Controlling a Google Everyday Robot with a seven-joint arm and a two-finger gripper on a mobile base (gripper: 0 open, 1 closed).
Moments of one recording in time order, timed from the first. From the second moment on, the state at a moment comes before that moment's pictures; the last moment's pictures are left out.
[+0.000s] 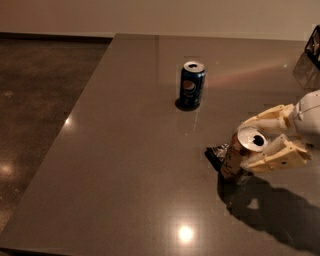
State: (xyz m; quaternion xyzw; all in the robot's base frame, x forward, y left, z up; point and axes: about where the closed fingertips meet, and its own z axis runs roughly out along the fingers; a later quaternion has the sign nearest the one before) arm 0.389 -0.168 0.925 -0.62 0.69 0.19 0.34
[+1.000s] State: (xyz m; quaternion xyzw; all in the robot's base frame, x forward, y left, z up) arm 0.400 -0.188 0.910 -0.60 0.71 0.18 0.32
